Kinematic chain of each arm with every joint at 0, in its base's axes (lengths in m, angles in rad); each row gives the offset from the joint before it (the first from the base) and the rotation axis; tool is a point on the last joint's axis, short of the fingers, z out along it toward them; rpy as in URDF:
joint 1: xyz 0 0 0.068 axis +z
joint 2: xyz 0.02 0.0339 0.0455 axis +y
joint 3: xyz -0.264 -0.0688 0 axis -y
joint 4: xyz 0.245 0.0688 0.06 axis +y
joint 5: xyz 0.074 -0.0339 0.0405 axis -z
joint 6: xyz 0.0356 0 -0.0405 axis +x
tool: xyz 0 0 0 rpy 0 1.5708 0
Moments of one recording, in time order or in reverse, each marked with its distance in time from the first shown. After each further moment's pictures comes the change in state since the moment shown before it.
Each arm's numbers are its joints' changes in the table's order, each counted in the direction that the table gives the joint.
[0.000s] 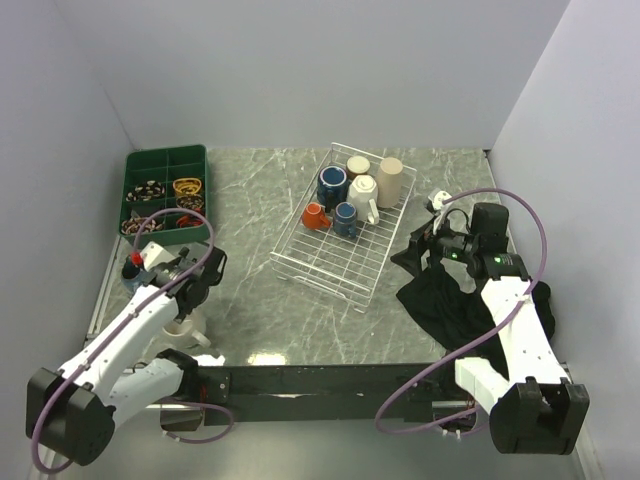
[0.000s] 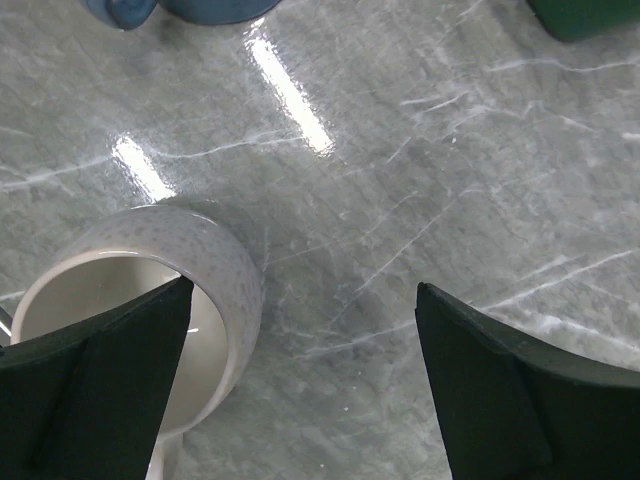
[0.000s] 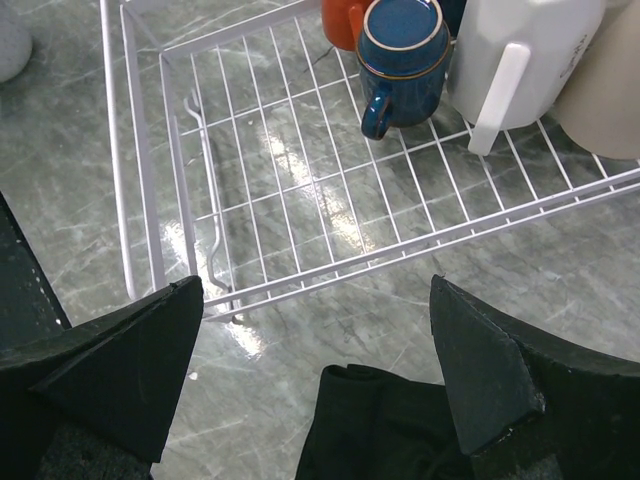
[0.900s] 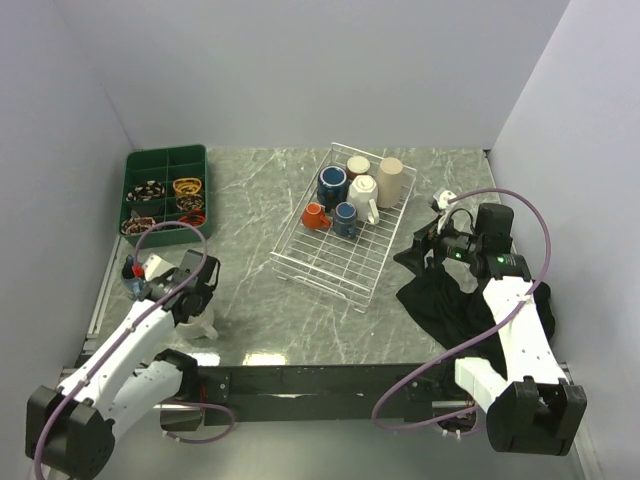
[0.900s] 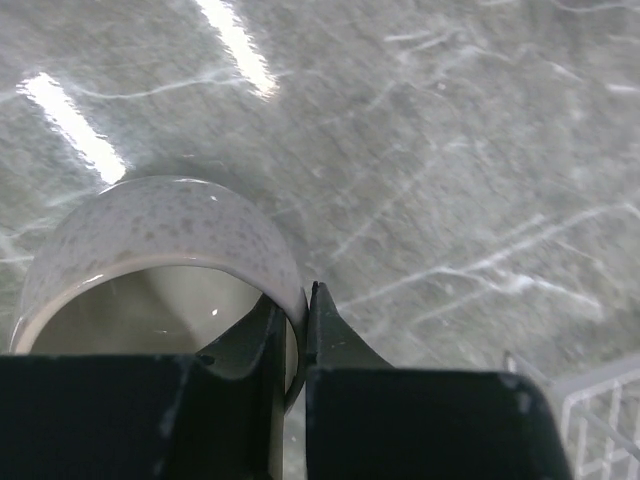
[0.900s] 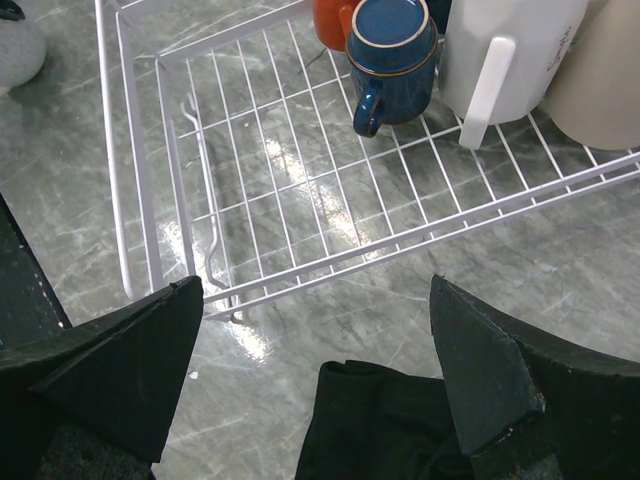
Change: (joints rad) left arm 0.050 -0.077 -0.122 -0.135 0.159 -0.007; right arm -0.040 0.000 0.000 0.008 -0.029 0.001
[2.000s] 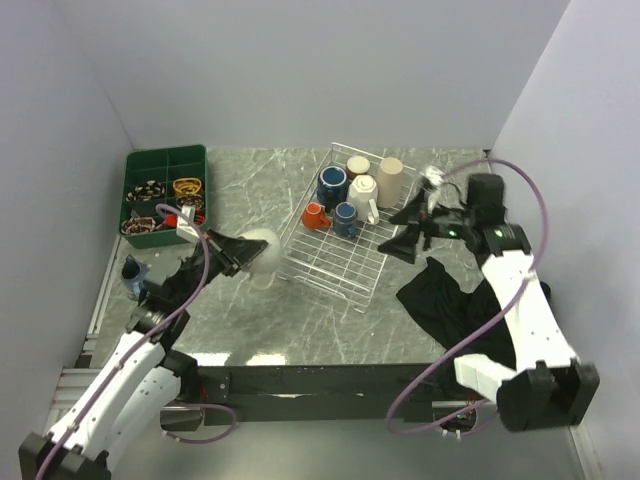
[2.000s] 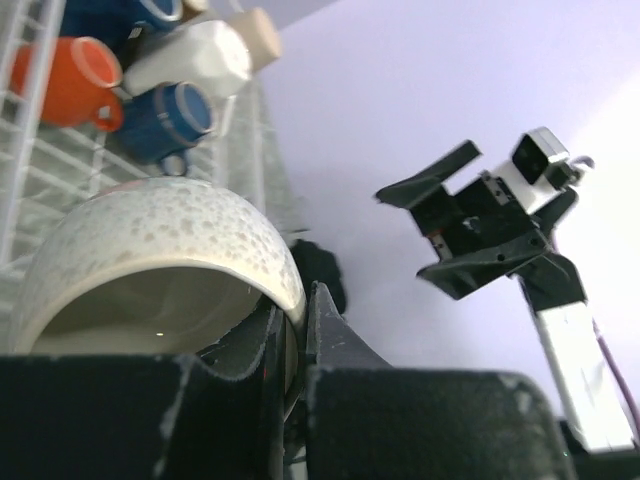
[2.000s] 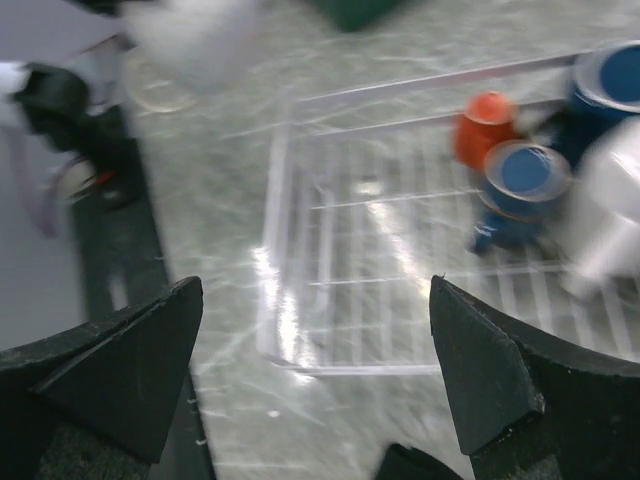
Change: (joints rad) left arm 0.001 -0.301 -0.115 -0.961 0.836 0.246; right arm 0.092 0.088 0.225 0.077 -0.202 0.053
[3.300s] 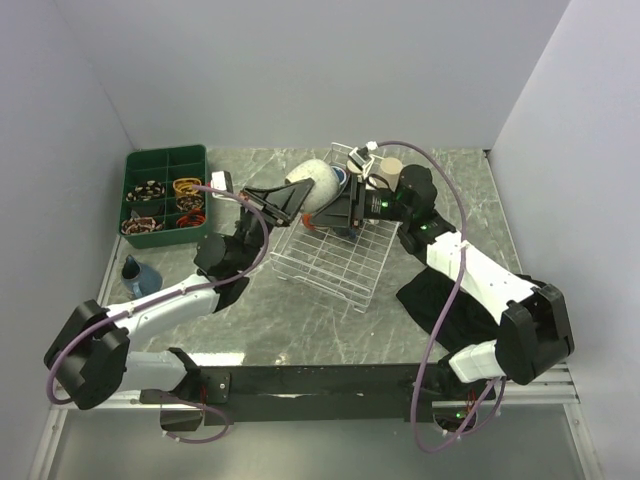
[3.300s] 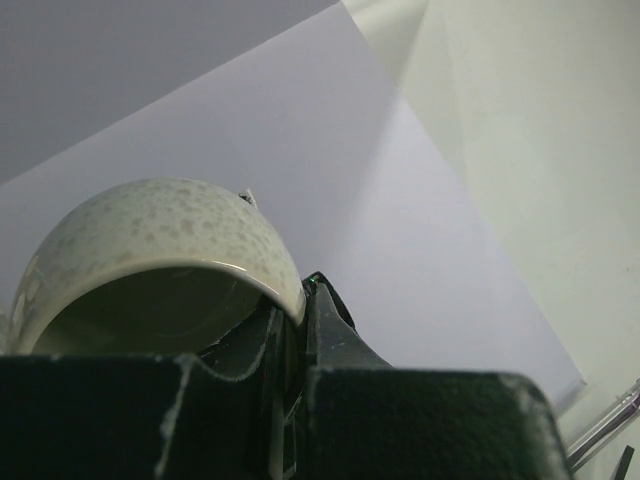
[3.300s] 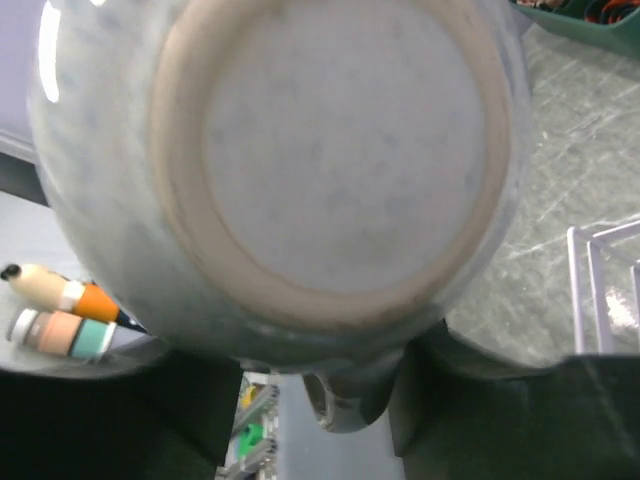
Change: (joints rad) left arm -0.380 0.664 0.206 -1.064 -0.392 -0.165; right arm 0.479 0.319 0.007 -0.952 0.131 1.358
